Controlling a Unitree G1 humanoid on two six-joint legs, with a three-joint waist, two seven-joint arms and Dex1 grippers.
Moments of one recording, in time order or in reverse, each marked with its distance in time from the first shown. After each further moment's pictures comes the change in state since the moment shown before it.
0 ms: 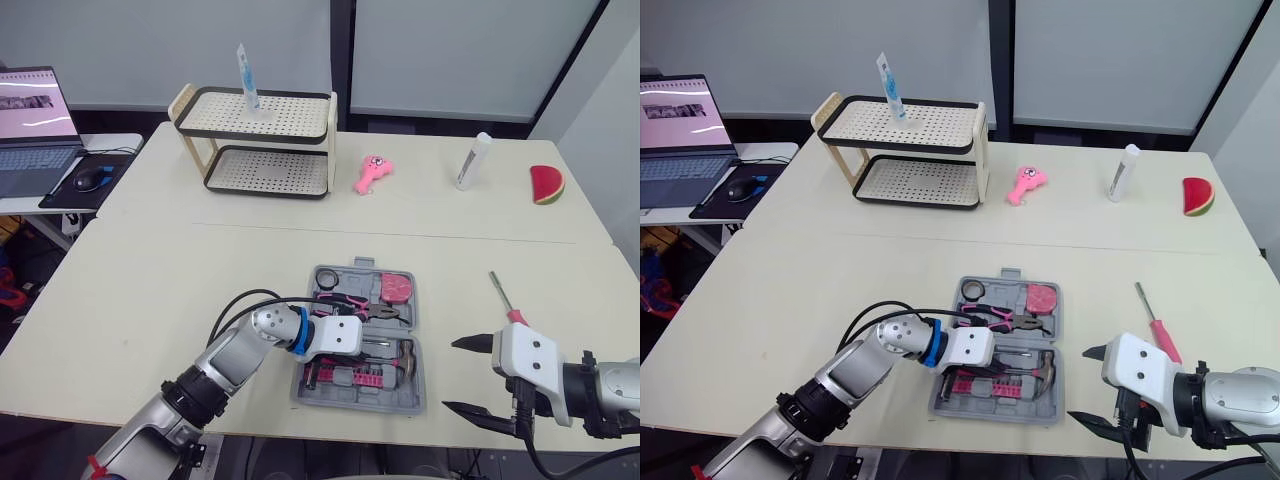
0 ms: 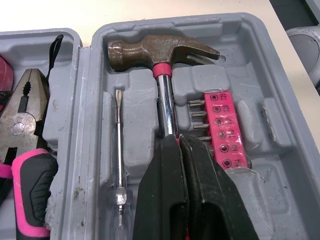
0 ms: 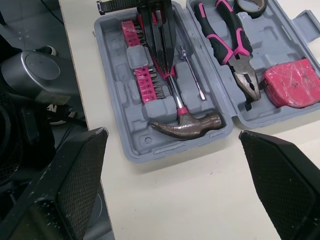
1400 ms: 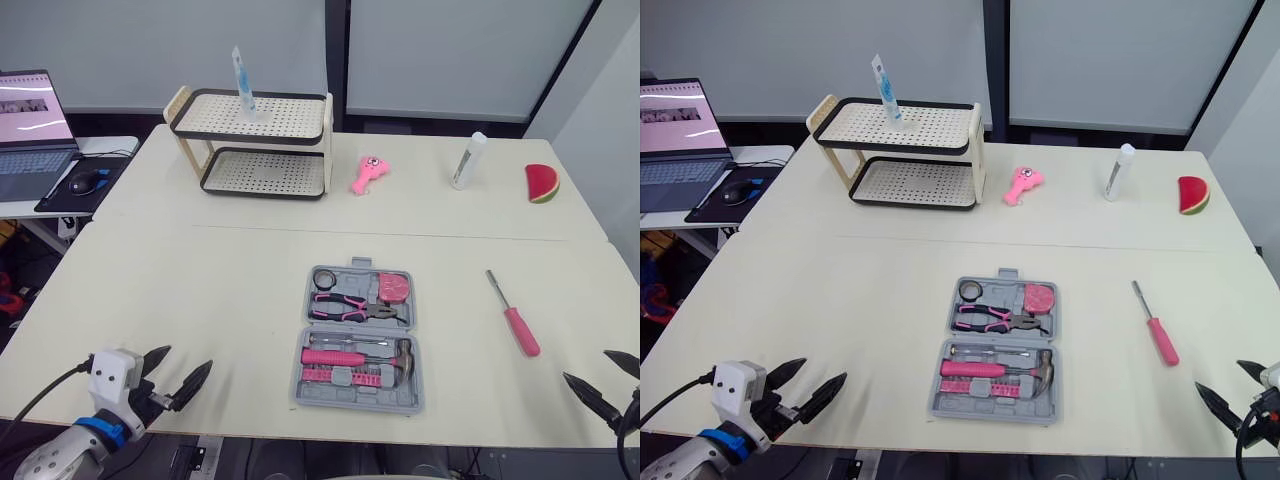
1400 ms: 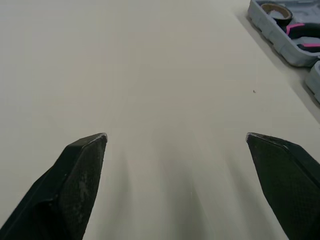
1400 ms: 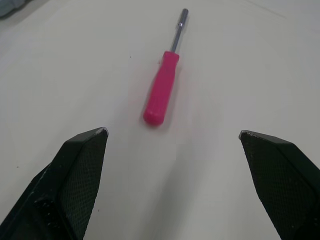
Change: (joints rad) left arm 0.924 -0.041 1.025 -0.219 -0.488 0.019 0.393; right arm 0.242 0.362 -0.390 0.715 -0.160 -0.511 -0.016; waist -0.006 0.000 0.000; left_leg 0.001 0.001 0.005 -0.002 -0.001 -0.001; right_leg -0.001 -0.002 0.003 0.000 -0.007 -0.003
